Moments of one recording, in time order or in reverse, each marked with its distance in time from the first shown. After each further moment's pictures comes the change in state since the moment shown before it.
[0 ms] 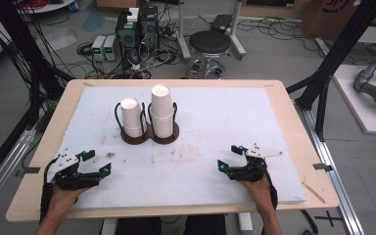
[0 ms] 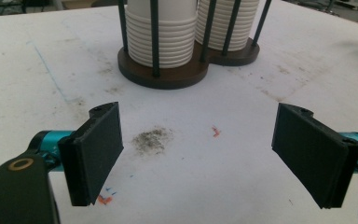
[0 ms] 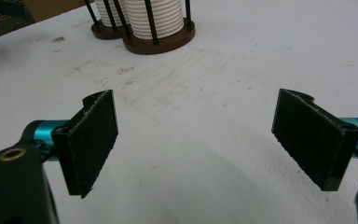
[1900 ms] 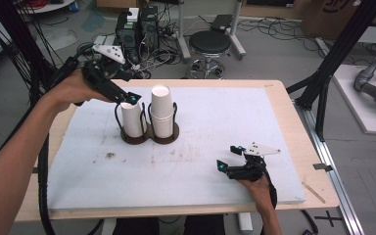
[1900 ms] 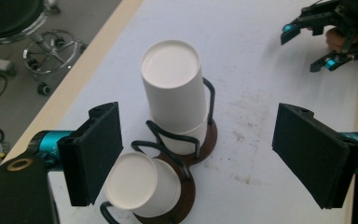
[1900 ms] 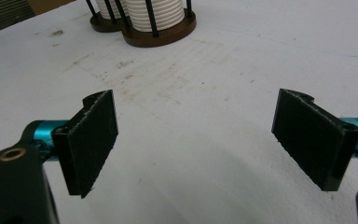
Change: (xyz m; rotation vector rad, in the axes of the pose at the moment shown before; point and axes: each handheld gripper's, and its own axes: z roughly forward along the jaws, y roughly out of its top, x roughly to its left) left arm -0.026 0.301 0.087 0.440 -0.356 0.444; right arm -0.002 0.002 0.003 0.037 0.009 0.014
